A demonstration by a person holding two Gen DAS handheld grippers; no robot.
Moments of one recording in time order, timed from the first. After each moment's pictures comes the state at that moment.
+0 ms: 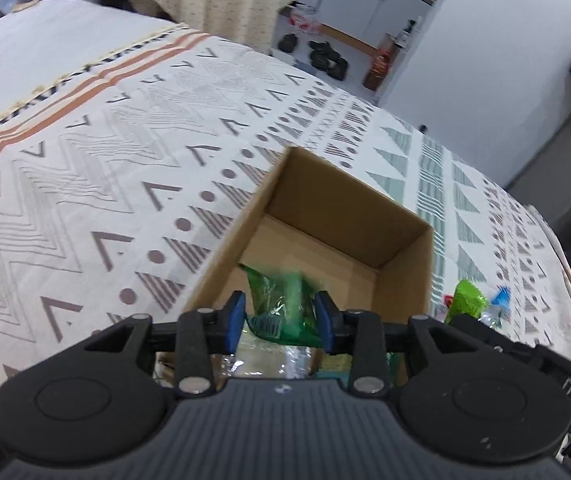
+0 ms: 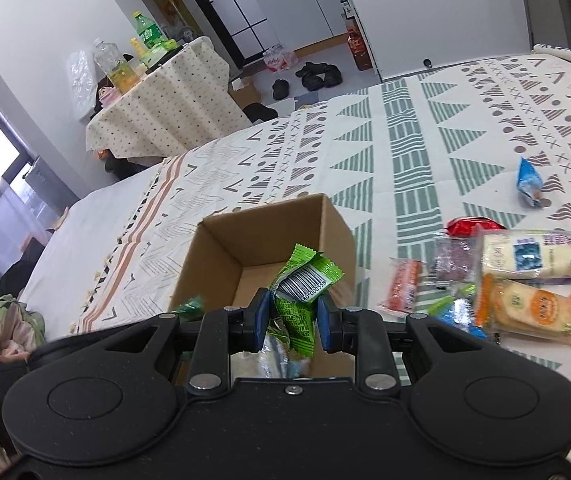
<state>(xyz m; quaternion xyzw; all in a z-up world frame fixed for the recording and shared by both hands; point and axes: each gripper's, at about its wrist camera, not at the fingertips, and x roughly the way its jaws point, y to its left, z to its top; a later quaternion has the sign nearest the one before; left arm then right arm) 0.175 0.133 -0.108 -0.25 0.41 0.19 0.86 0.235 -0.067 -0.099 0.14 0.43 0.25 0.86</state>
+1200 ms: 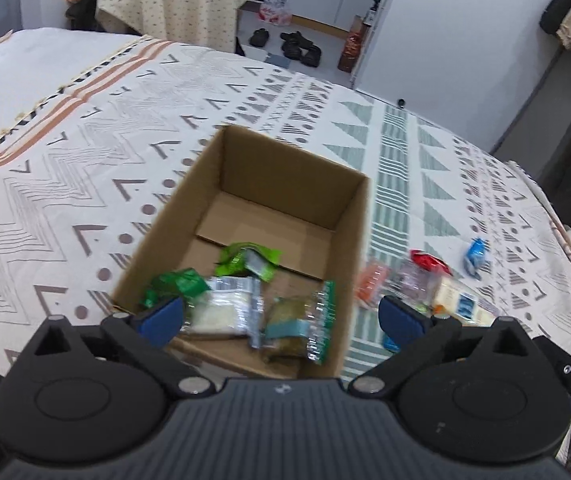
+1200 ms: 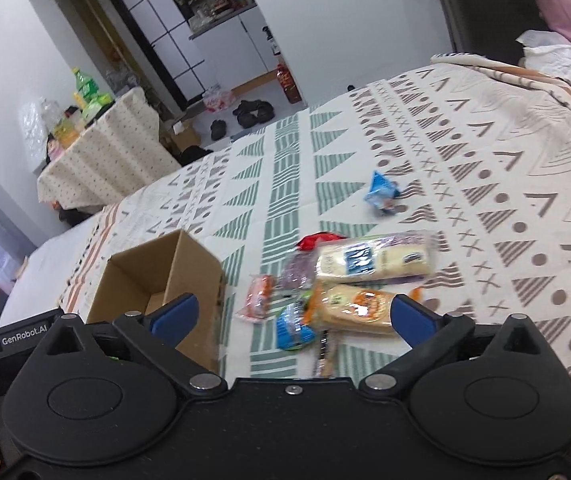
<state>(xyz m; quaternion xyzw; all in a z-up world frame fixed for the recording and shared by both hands) 0.170 0.059 -0.087 -0.18 0.43 0.16 0.87 0.217 -0.206 -0.110 0.17 0.40 0.16 0.89</state>
